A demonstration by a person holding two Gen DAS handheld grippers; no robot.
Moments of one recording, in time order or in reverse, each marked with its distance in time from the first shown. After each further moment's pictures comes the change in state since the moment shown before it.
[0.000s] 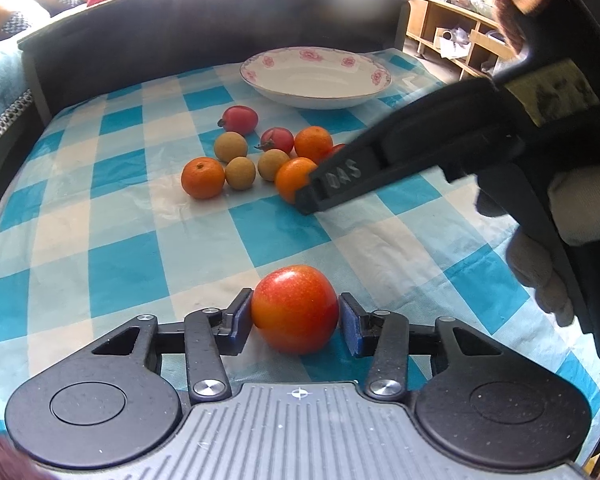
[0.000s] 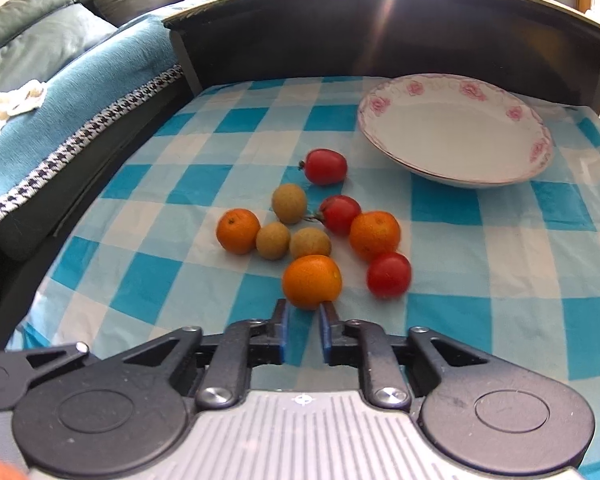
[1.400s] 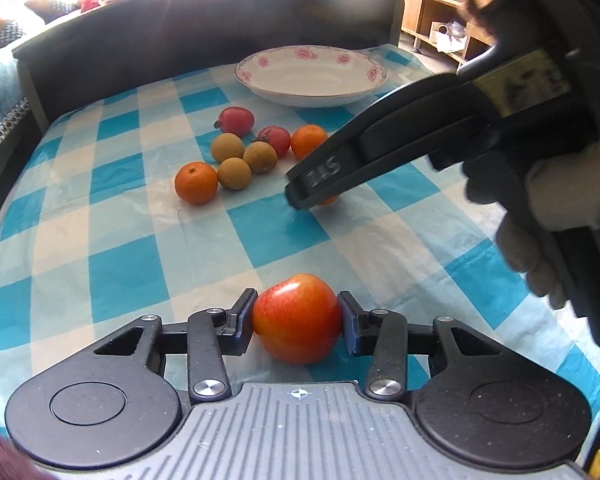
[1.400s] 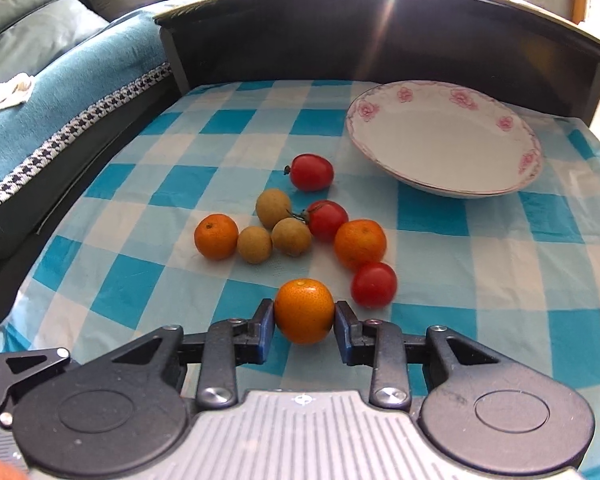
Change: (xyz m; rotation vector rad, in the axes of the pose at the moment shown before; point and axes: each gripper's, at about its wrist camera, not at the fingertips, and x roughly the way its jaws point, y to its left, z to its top) left arm -0.008 -0.007 -0.002 0.025 0.006 0.011; right arm -0.002 0.001 0.001 -0.019 -0.010 -0.069
